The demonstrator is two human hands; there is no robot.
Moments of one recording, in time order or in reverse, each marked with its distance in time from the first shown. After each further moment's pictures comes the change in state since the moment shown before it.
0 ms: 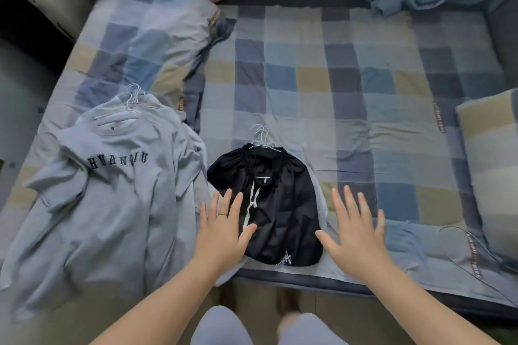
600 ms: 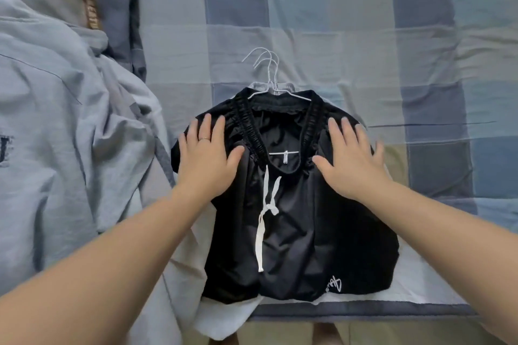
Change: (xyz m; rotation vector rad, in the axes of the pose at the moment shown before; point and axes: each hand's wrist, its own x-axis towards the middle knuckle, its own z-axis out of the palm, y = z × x) left_hand 0.303 -0.127 0.184 -0.055 -0.025 -0.013; right_hand 0.317 -0.048 0.205 0.038 -0.087 0.130
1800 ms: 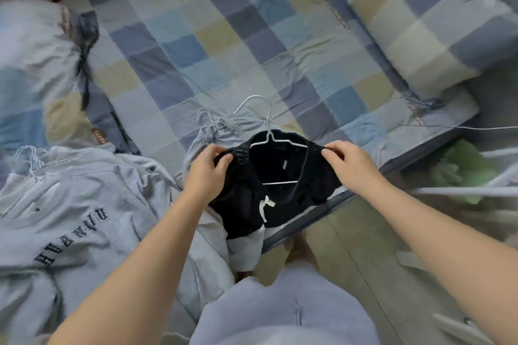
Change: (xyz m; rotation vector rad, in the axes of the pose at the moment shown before) left_hand -0.183 0.108 -0.225 -0.489 -0.129 0.288; right_hand -0.337 0.052 -0.147 0.801 0.338 0.310
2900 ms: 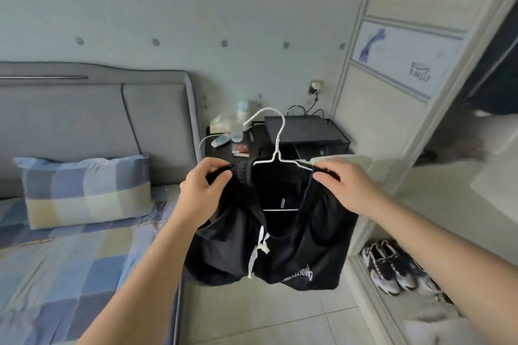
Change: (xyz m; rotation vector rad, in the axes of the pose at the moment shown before) left_hand -0.411 0.397 0.218 -0.137 -0.786 1.183; right_hand -0.628 0.176 -0.213 0.079 1.092 0.388
